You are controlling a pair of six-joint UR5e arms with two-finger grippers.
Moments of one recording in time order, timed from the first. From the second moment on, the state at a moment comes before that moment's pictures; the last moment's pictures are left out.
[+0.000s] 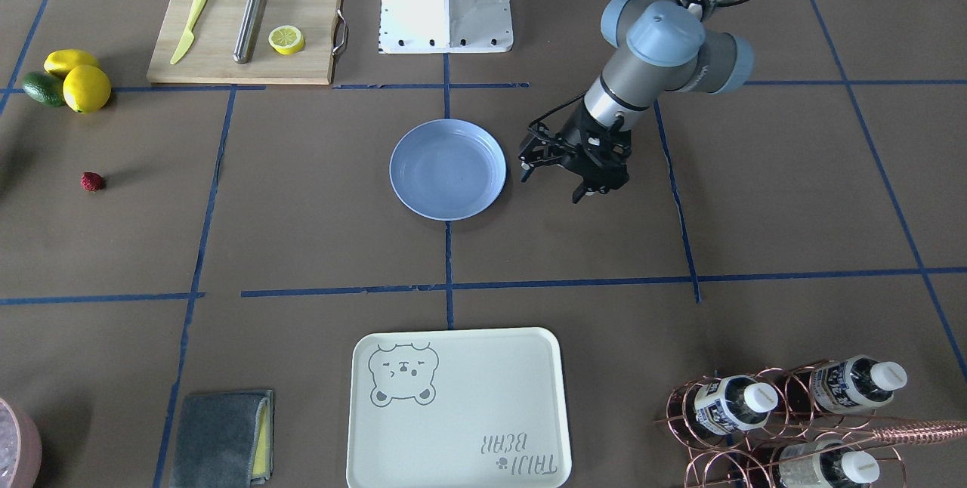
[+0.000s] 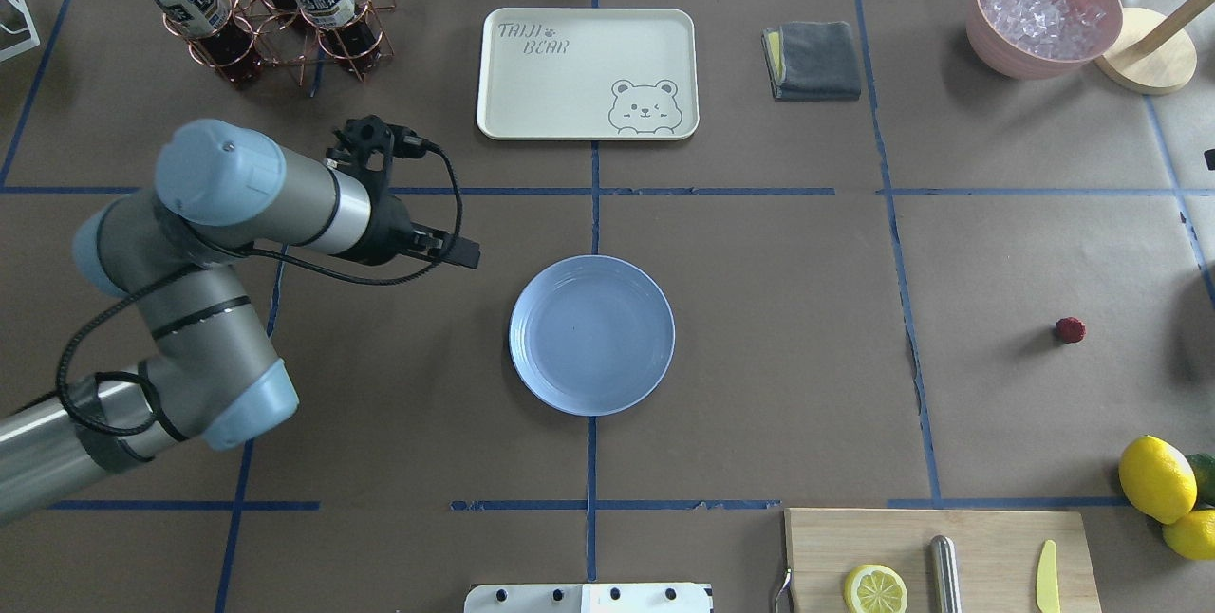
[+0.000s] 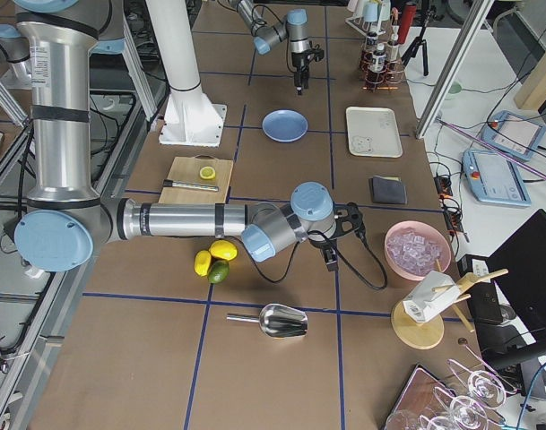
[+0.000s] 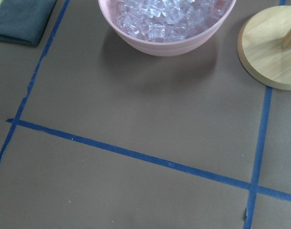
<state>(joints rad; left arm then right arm) -0.70 -1.97 -1.68 -2.13 -2.00 -0.88 1.40 -1.58 1.62 -1.00 2.41 0.28</state>
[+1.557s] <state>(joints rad) -1.56 -1.54 -1.65 -1.55 -2.34 0.14 1.01 -1.65 1.93 -1.13 2.11 0.59</state>
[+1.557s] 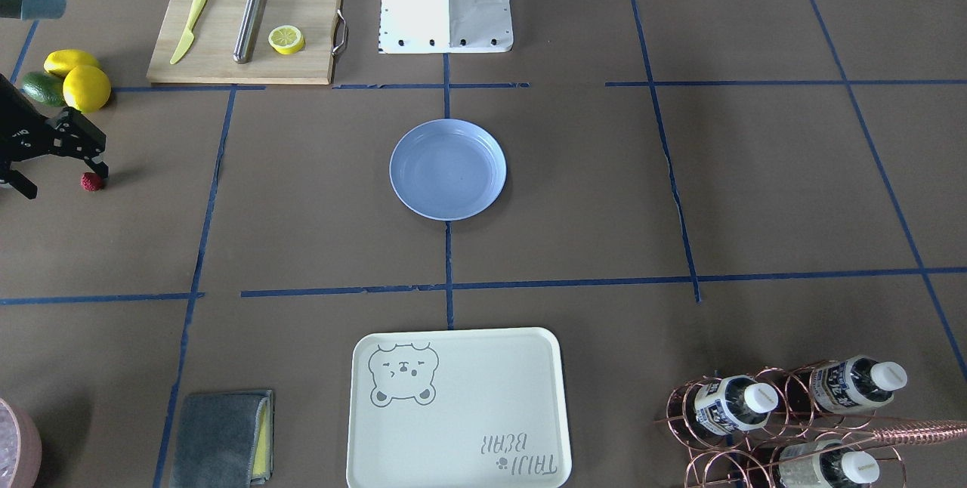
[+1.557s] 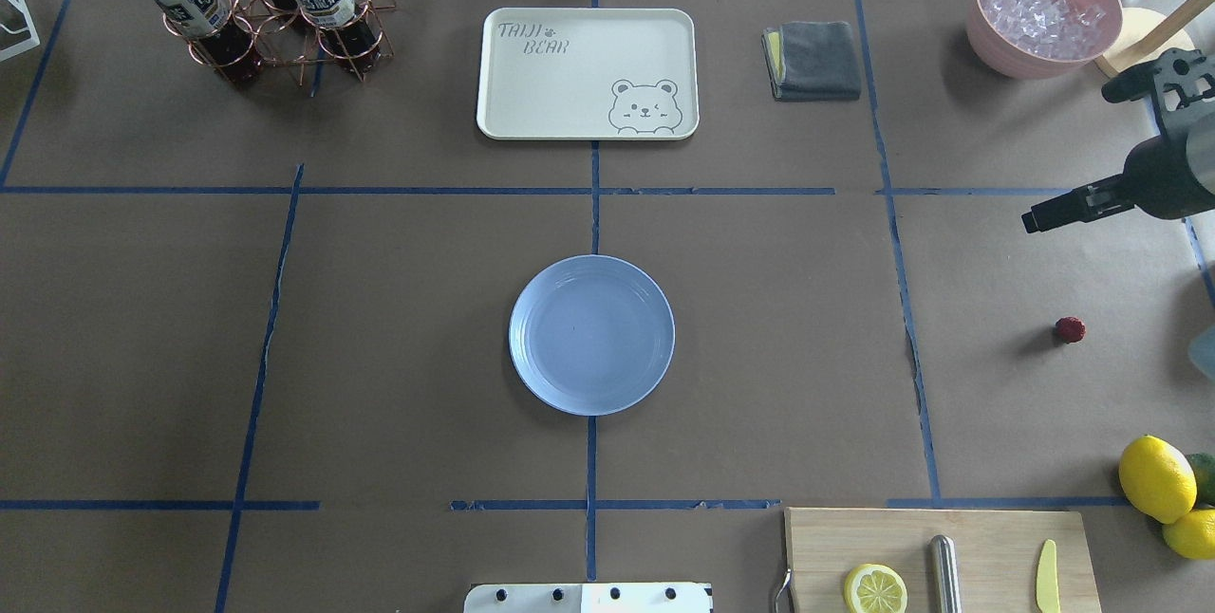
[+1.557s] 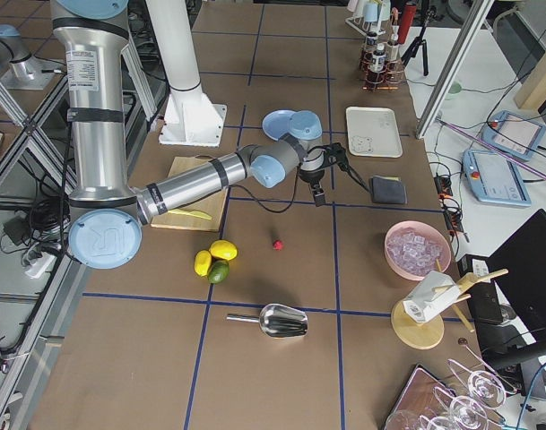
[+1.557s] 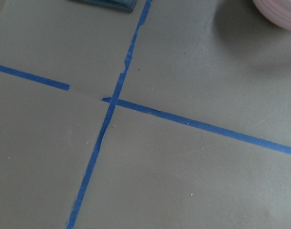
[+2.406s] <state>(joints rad) -1.56 -1.54 -1.64 -1.56 -2.35 0.15 0.85 -1.77 1.71 -0.78 1.95 0.67</state>
